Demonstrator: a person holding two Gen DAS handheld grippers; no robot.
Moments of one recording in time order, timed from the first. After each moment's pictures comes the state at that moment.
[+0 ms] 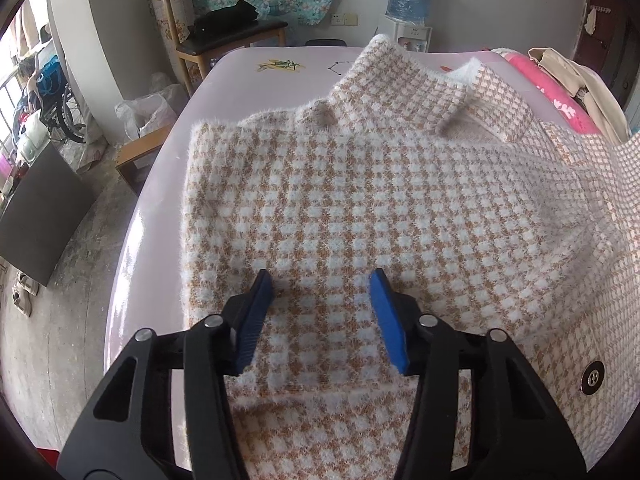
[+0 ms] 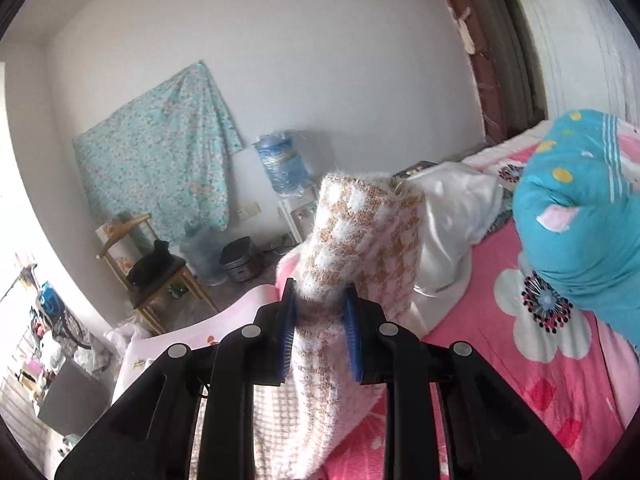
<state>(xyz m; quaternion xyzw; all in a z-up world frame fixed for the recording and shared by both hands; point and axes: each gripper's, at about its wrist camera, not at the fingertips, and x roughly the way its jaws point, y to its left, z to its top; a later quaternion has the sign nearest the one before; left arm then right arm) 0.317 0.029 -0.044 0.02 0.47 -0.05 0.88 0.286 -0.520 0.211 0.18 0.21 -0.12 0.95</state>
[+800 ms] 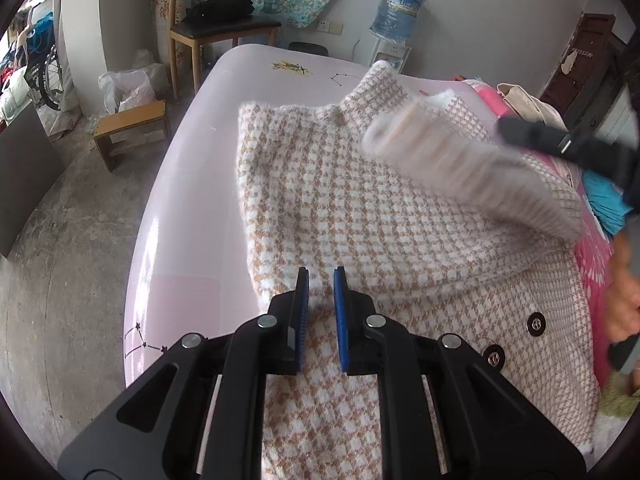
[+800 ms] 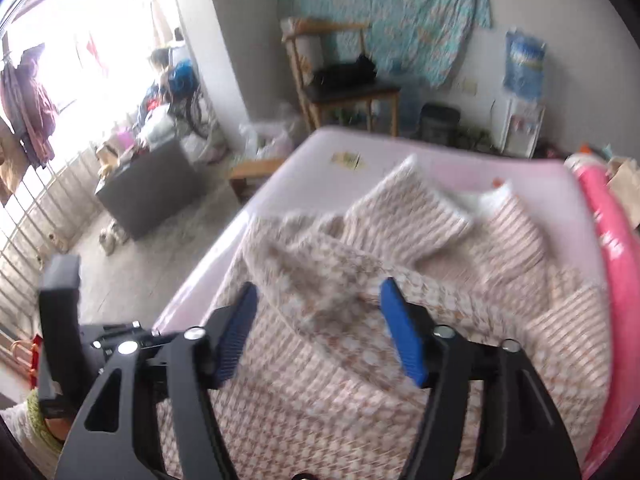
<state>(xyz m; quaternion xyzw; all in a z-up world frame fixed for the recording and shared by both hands) 0.265 0.099 -0.014 -0.07 0.47 -0.12 0.87 0.381 -0.088 0.036 0.00 0.44 0.21 0.87</state>
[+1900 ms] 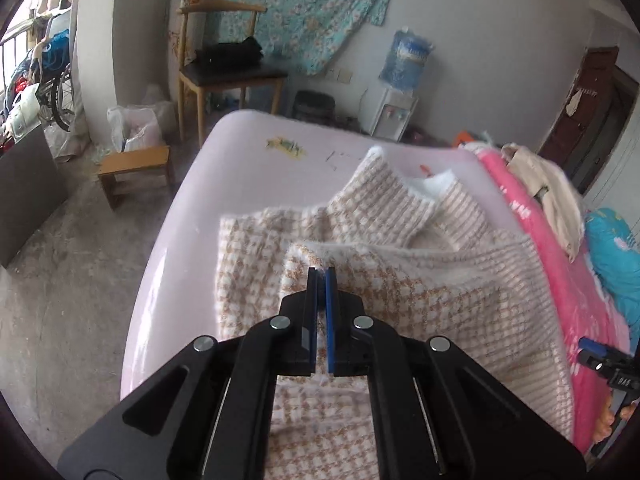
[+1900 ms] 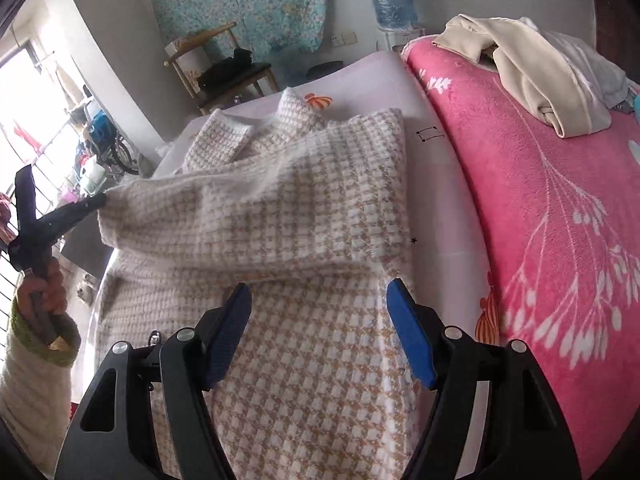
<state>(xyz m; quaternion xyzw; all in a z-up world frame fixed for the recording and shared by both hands) 0.329 0.069 0.024 -0.08 0.41 -0.08 0.90 0.264 -0.334 0.013 0.12 0.46 0.06 0.88</state>
